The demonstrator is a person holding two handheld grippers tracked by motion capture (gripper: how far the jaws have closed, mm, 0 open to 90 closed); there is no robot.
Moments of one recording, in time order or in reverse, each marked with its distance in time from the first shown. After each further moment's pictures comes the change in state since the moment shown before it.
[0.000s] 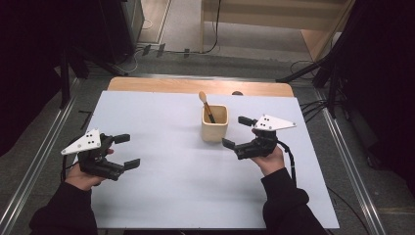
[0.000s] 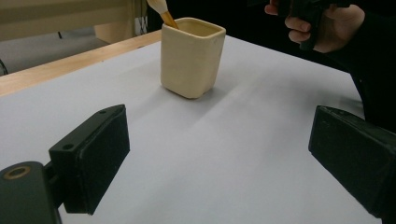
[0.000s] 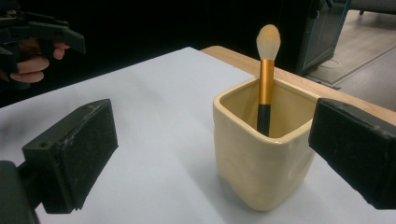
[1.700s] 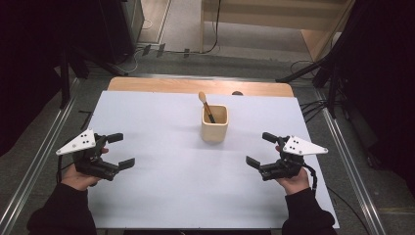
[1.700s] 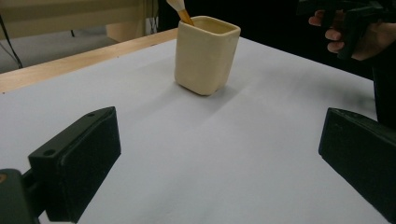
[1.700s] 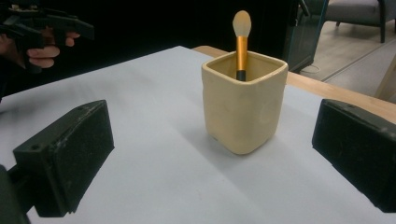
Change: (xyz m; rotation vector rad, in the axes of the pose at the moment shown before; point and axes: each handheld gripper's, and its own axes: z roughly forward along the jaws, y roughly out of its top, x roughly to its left) left arm 0.008 -0.007 -0.009 -0.010 0.041 -0.022; right arm 0.004 -0.041 -0.067 -0.053 -0.055 0.004
